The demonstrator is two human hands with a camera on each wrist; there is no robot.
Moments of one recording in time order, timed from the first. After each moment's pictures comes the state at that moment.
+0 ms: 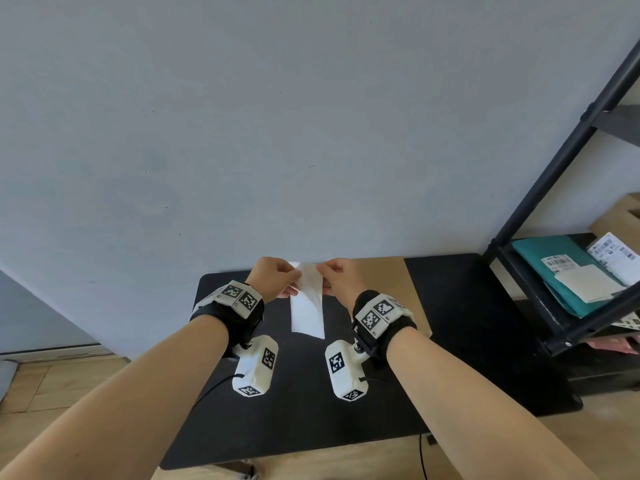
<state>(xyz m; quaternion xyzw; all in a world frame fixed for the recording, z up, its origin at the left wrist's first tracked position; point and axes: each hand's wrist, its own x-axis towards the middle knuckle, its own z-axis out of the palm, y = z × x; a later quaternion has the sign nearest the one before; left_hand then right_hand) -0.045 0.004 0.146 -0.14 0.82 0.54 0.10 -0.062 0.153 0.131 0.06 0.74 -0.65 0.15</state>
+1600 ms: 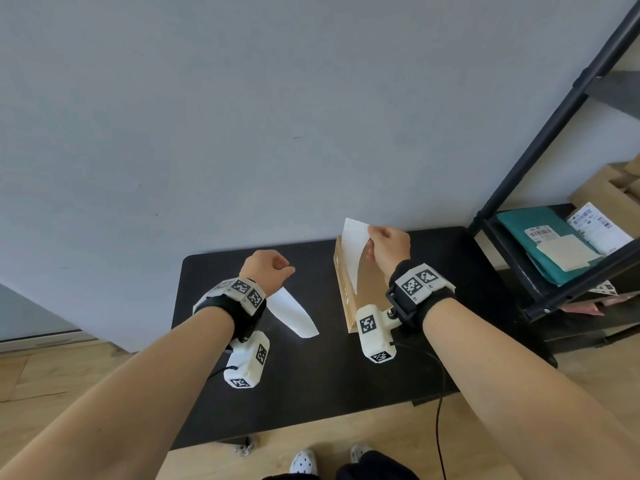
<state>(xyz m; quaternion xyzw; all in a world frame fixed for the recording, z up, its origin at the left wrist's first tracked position) -0.044 0.008 0.114 -0.13 0.92 0.37 0.07 -0.079 0.217 0.139 0.18 0.79 -0.59 0.02</state>
